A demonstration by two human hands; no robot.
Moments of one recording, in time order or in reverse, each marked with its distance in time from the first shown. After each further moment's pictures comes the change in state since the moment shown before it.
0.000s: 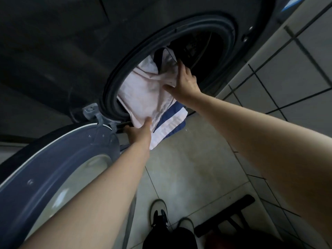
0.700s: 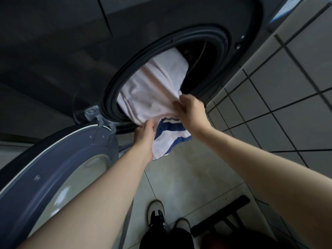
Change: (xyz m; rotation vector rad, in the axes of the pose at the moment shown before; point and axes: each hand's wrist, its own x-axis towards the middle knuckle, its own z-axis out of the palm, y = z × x) left_hand -0.044 0.024 -0.006 -0.121 -0.254 -0.110; right_hand -0.075 0.022 -0.001 0.134 0.178 -0.157
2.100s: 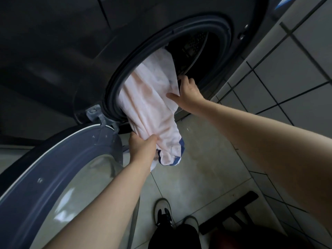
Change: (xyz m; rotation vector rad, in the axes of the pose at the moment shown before) left_hand -0.022 -0.019 -0.028 -0.019 0.024 0.107; right_hand 0.054 0.007 0.017 -0.120 -0.258 0.219
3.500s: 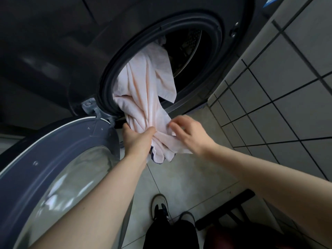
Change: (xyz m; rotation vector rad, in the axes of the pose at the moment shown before) left_hand -0.018 0.003 0.002 0.198 0.106 0.173; right_hand -0.127 0.030 0.007 0.301 -0.098 -0.256
